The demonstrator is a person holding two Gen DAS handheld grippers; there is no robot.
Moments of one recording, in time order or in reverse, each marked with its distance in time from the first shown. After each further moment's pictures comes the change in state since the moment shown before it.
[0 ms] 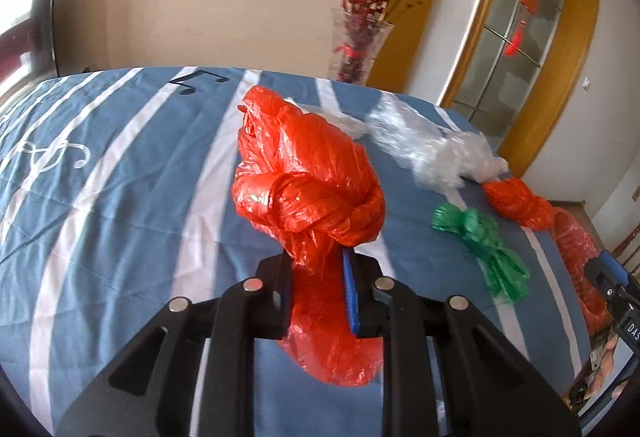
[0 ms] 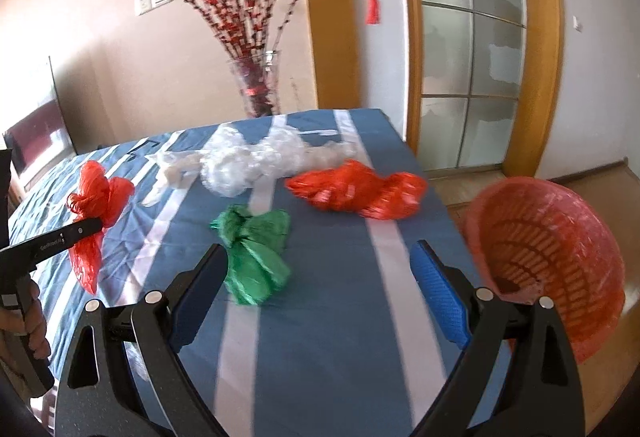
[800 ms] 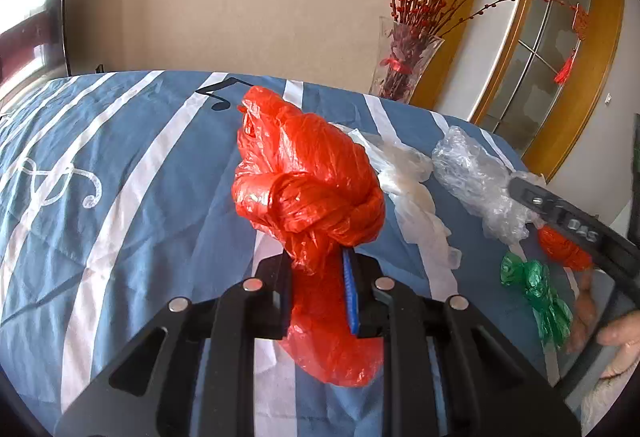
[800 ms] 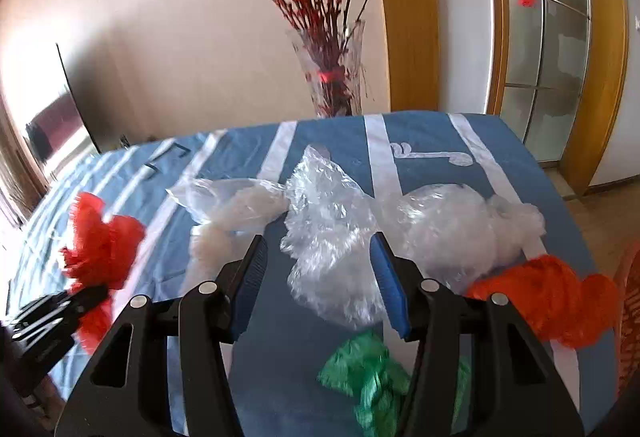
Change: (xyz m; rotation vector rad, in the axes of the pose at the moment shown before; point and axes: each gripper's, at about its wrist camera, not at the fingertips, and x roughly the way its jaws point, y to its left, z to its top) left arm 0.042 0.052 0.044 -0.033 0.003 0.044; right arm 0.154 0.100 0.079 -0.017 0.122 0.129
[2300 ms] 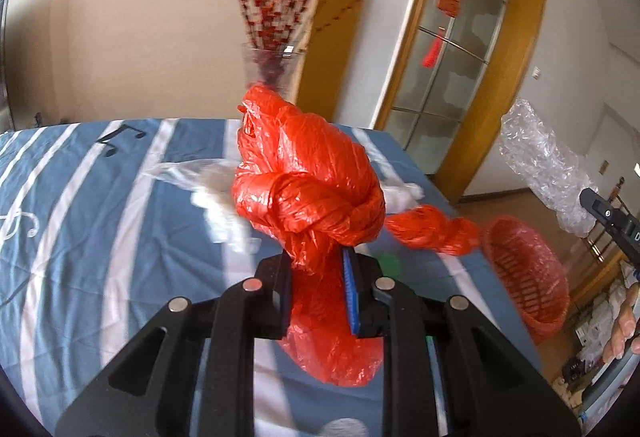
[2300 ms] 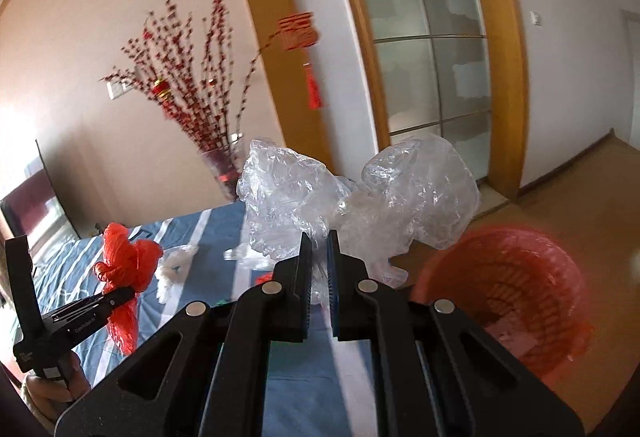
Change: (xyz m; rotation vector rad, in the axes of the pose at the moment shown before) left arm -0.069 -0.149 -0.011 0.153 -0.050 -0.218; right arm -0.232 -0.147 -0.045 0.201 -0.289 -0.154
